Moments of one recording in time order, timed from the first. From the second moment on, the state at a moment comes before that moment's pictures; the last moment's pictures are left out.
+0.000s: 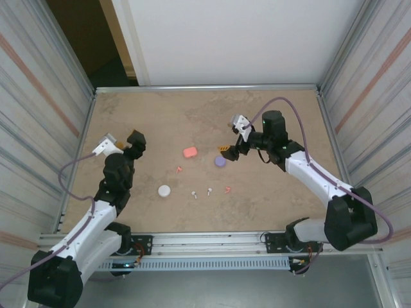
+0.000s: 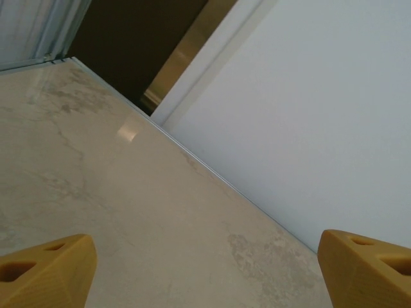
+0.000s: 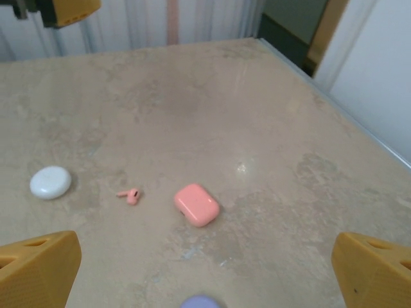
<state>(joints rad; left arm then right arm) -0.28 0.81 0.36 0.34 -0.41 -0.74 0.40 1.34 0.93 -0.05 -0.68 -0.44</state>
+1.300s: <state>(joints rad) -0.25 0.87 0.36 0.19 -0.53 -0.99 0.61 2.24 1.77 -0.69 -0.54 -1.00</state>
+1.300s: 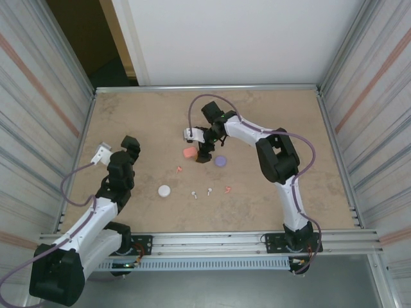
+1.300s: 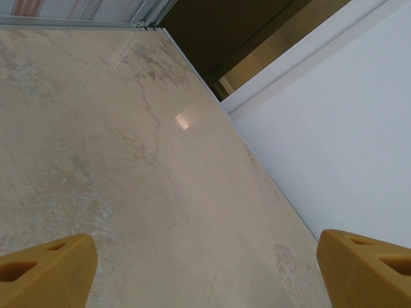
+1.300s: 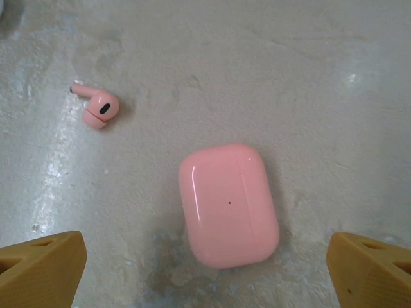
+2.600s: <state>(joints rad) -0.23 0.88 0.36 0.17 -0.53 -0.99 0.66 2.43 2.03 -0.88 -0.41 -1.03</state>
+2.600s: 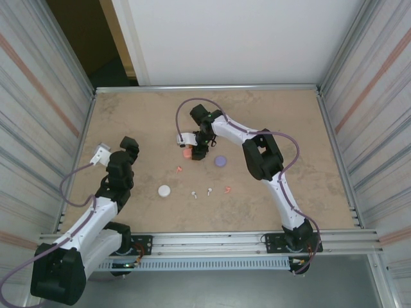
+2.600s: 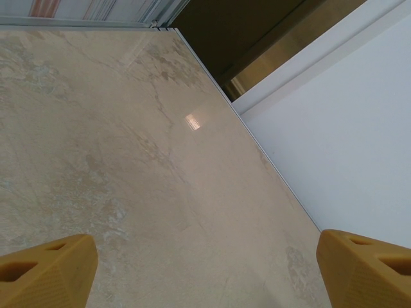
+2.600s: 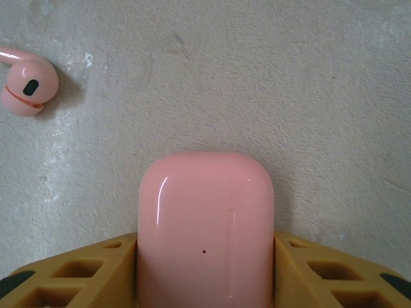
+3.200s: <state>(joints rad) -0.23 0.85 0.36 0.17 -0.49 -0.97 0.66 2.13 1.64 -0.59 -0.38 -1.00</state>
